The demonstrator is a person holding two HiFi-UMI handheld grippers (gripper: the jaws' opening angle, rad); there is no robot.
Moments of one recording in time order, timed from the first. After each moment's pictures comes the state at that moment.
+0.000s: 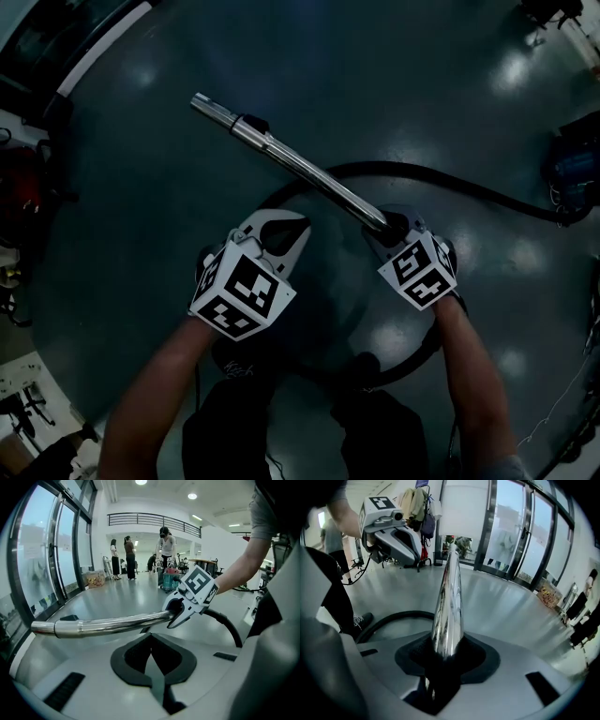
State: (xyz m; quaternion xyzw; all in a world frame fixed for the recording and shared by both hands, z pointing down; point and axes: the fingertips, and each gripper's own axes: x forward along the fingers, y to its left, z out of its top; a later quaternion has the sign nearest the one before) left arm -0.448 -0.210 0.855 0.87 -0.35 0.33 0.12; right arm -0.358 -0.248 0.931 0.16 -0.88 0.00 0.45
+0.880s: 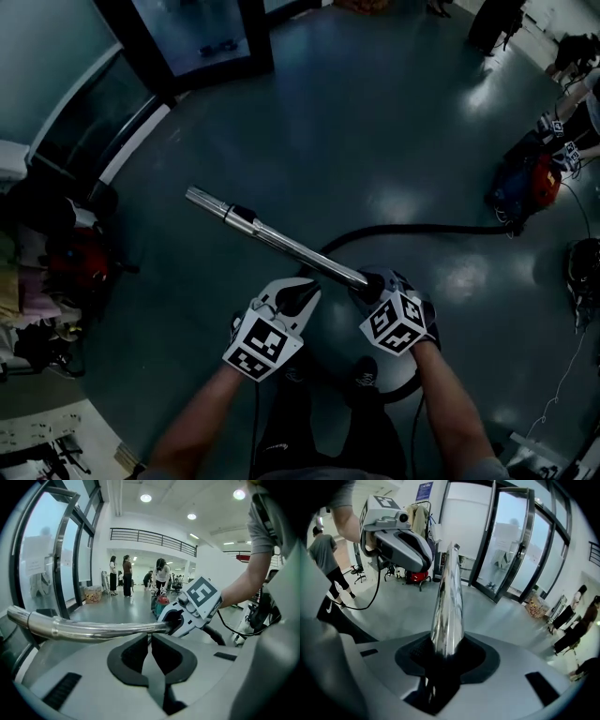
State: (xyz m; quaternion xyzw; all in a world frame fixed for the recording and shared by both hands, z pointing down) left arm -0.448 -0.162 0.477 0.90 -0.33 0.25 0.12; right arm -0.391 -0.183 0.552 0.18 -0.87 0.00 0.46
